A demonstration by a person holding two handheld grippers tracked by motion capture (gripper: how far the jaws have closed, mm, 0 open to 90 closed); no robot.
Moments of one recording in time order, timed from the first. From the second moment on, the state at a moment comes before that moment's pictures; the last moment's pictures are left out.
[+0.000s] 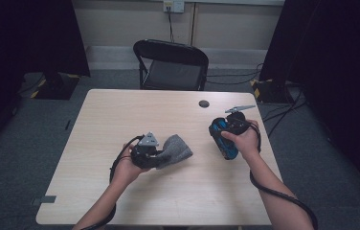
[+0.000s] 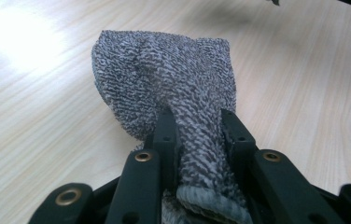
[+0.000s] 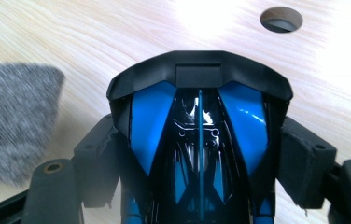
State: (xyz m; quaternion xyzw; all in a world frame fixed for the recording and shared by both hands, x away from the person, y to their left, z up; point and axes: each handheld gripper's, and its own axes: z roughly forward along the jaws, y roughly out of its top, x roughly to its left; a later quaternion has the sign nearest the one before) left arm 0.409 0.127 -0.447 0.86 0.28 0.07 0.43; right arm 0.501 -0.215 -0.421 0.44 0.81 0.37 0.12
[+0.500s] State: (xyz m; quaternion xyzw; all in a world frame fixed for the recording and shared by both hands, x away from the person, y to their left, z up) left arm 0.417 0.156 -0.449 0.84 0.32 0.10 0.42; right arm 0.494 -0.241 -0.443 0.45 0.81 0.34 0.12
